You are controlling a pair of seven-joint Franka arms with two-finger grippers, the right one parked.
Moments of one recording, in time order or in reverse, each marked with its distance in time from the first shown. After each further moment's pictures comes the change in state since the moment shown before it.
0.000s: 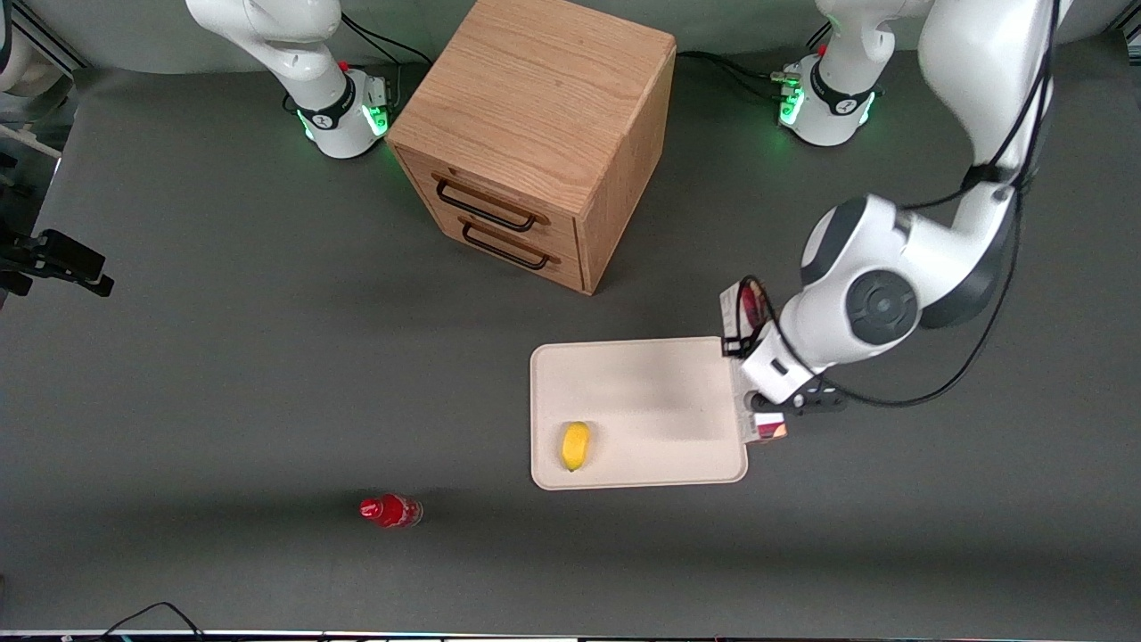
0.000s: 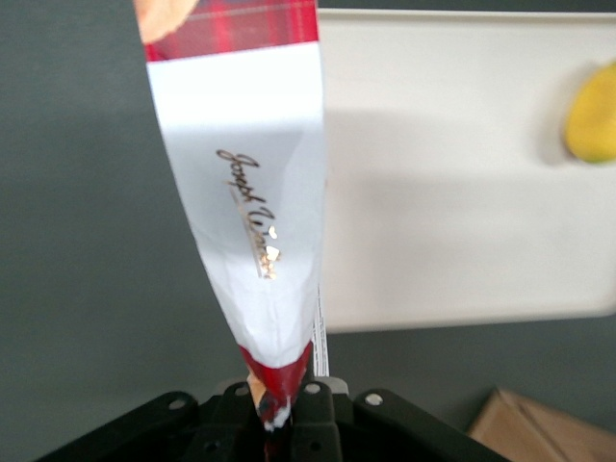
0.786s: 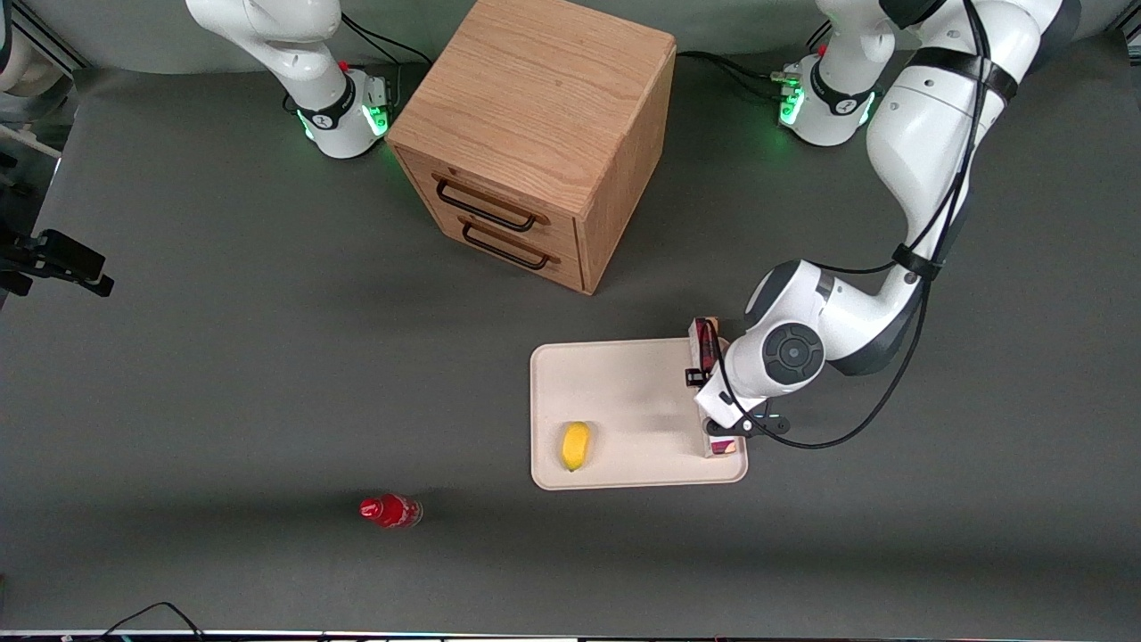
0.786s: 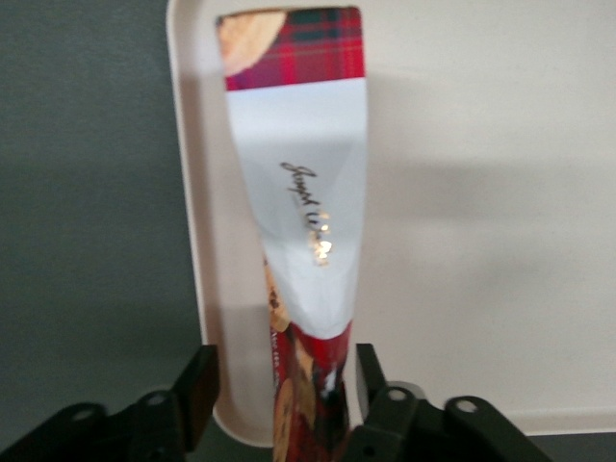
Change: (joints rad) arm -0.030 0.154 -0.003 0.010 0.127 0.100 -0.080
